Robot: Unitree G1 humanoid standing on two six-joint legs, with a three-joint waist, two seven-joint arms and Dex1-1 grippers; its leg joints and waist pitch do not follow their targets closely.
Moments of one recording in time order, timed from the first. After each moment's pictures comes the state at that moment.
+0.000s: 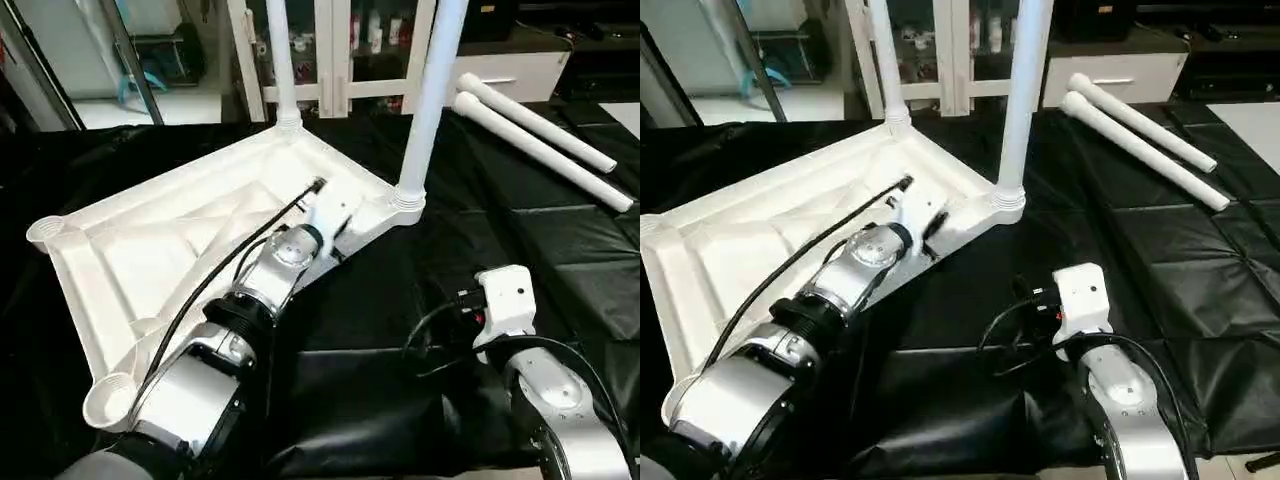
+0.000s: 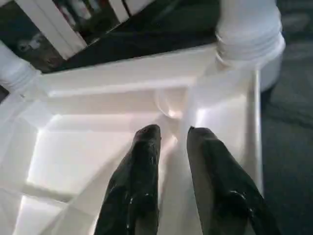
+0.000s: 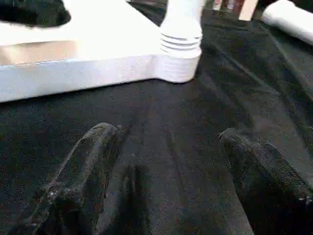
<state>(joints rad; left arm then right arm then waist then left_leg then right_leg) -0.86 0.02 -0.22 0.92 0.11 0.06 -0.20 0.07 -0.24 0.01 -0.23 0.09 0.34 0.23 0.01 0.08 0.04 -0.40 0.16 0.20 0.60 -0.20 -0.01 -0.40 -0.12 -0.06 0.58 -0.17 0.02</state>
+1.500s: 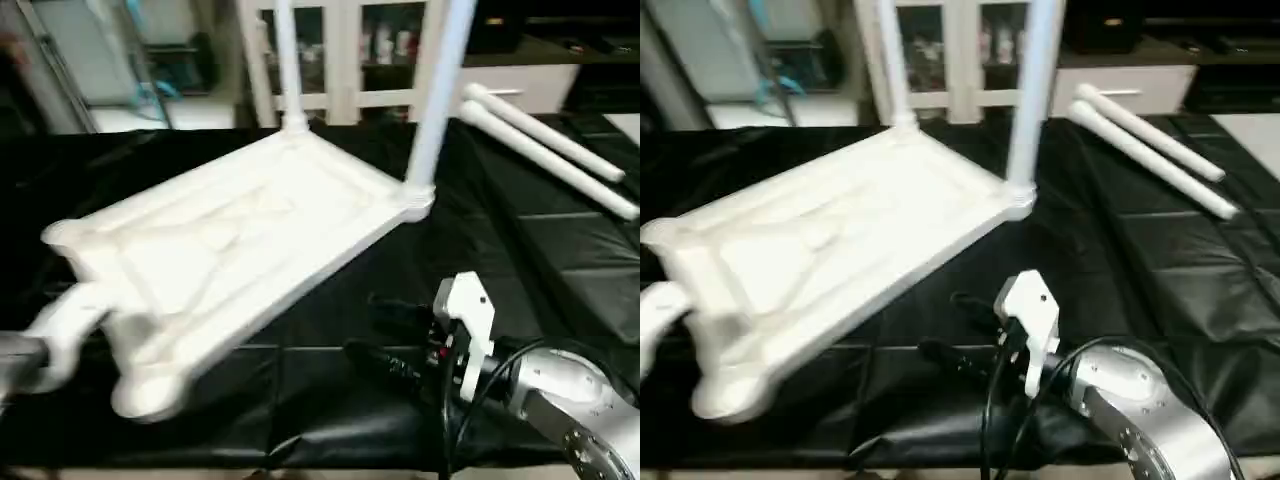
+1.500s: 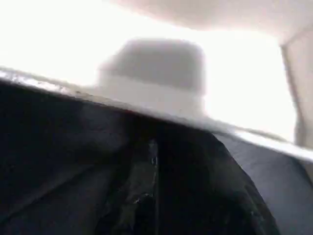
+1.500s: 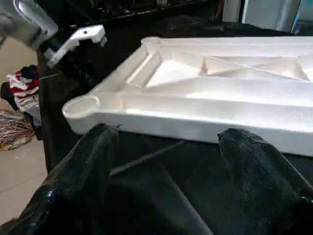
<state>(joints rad) -0.09 0.83 -0.03 0.13 -0.12 0.67 -0.87 0.04 -0.47 0.14 -0.54 0.46 0.60 0.70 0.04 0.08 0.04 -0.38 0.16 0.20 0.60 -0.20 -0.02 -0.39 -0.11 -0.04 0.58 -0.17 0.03</state>
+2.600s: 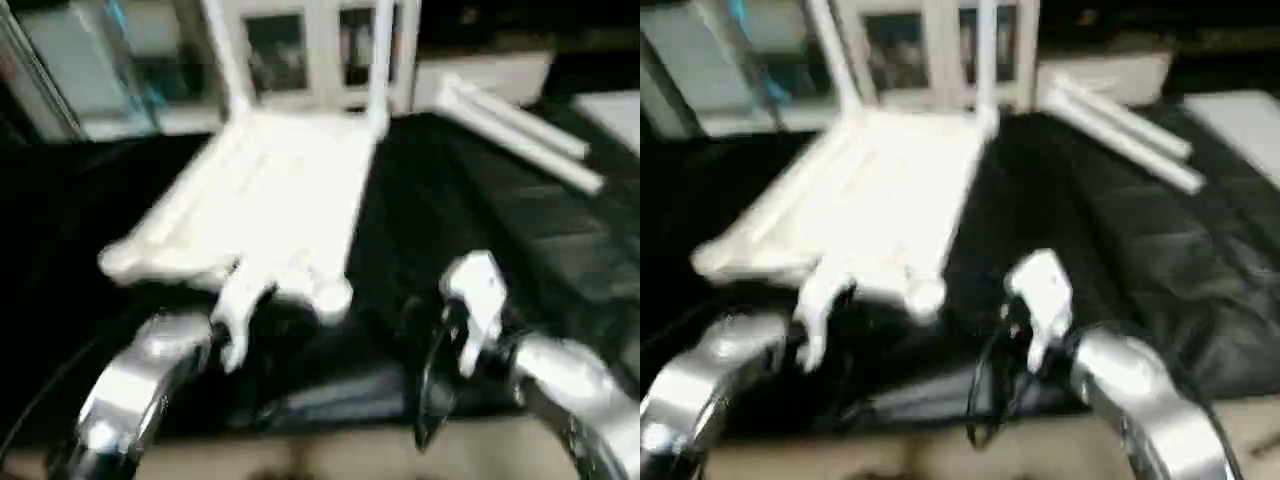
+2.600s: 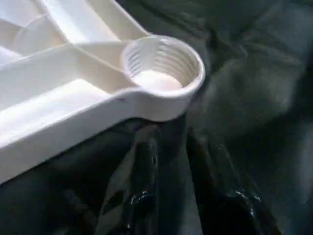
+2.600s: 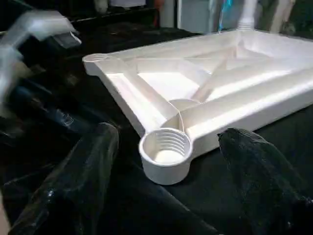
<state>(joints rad) -0.13 0.39 -0.12 -0.19 -0.27 0.65 -0.76 0.04 -0.44 0.10 -0.53 0.39 0.59 0.54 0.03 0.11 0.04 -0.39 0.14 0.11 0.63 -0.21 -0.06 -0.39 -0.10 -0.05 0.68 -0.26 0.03</state>
